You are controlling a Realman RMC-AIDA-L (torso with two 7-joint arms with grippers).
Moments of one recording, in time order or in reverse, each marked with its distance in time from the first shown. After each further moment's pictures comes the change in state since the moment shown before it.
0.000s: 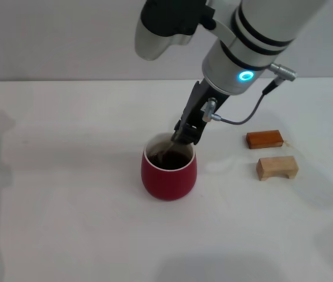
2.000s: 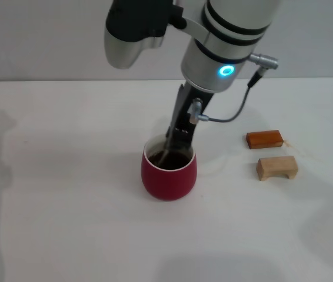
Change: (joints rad) left arm 0.007 0.000 0.005 -0.012 0.000 0.013 -0.002; right arm 0.145 0.004 -0.019 -0.114 0.017 0.056 -0.038
